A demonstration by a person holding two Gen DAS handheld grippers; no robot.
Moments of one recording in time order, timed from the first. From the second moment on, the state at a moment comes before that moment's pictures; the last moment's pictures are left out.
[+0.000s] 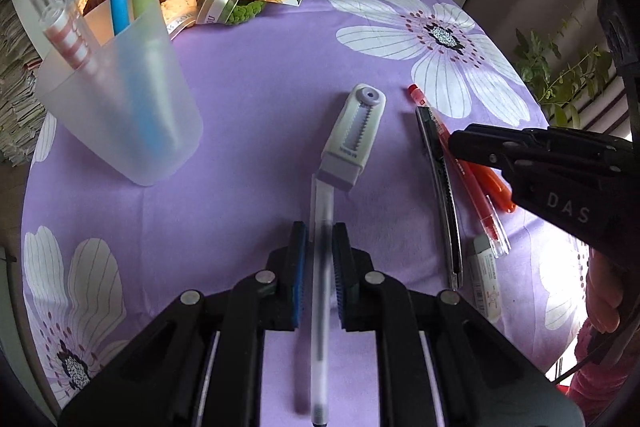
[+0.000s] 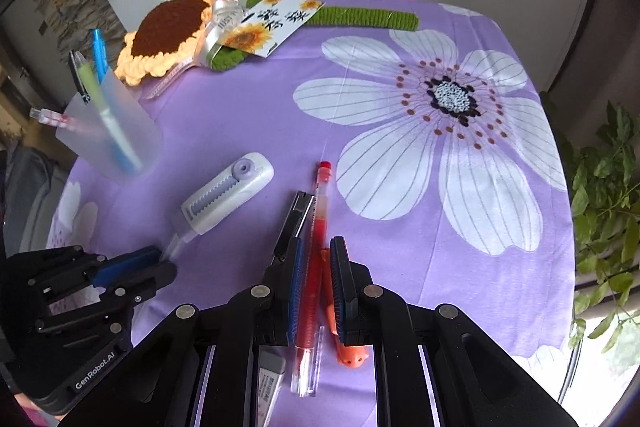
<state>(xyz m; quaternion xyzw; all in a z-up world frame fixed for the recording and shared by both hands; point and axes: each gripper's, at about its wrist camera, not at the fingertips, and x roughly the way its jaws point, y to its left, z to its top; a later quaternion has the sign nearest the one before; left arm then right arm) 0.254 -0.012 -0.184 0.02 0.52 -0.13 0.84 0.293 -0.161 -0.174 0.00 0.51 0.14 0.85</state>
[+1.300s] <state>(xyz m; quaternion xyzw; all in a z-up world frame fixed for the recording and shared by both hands) 0.197 0.003 -0.075 0.00 0.38 -0.16 0.91 0.235 -0.158 -0.071 0.01 0.36 0.18 0.91</state>
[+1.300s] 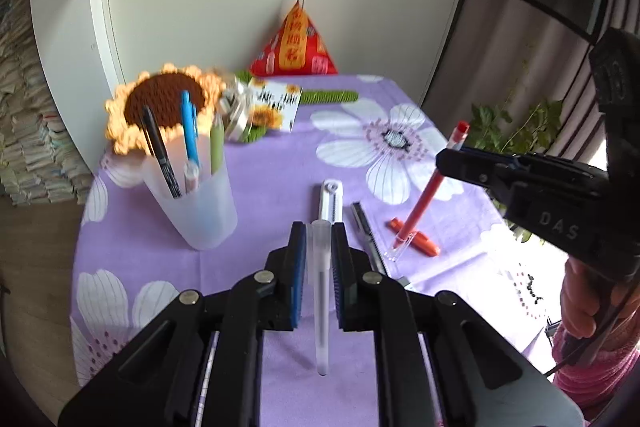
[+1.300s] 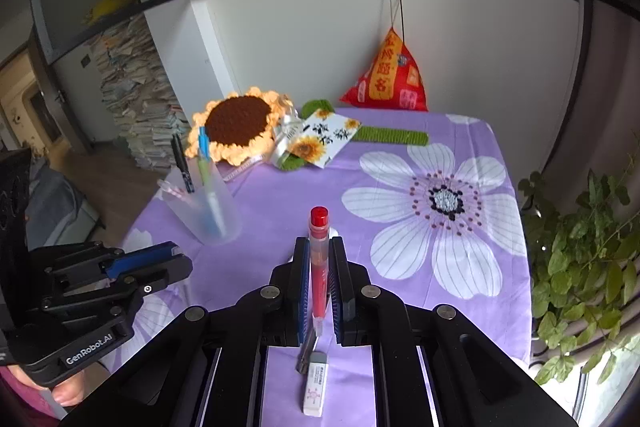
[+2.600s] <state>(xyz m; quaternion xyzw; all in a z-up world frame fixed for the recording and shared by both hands) 0.283 0.095 -0.061 -0.06 0.32 -0.01 0.94 0.218 -0.129 -0.046 0.00 0.33 0.19 0.92</state>
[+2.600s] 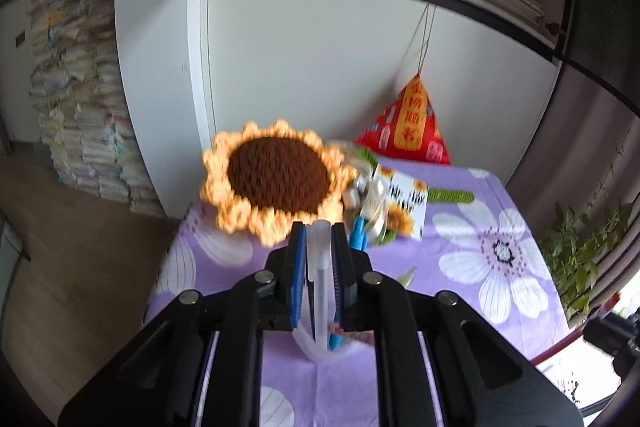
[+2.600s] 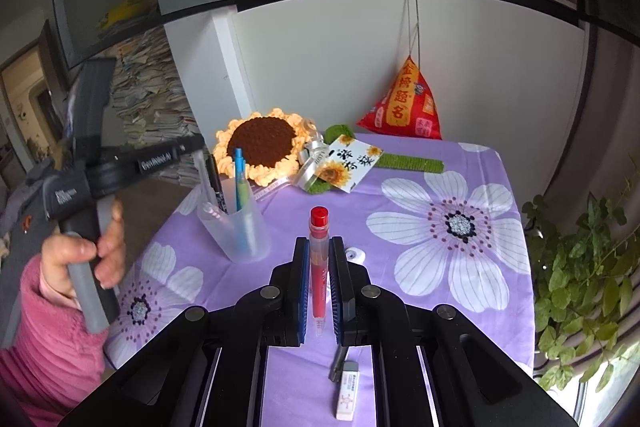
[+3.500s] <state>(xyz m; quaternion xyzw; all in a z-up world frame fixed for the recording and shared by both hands) 0.208 0.142 -0.063 -0.09 0.28 0.01 0.96 0.265 -0.042 0.011 -0.01 0.27 0.24 0.93</state>
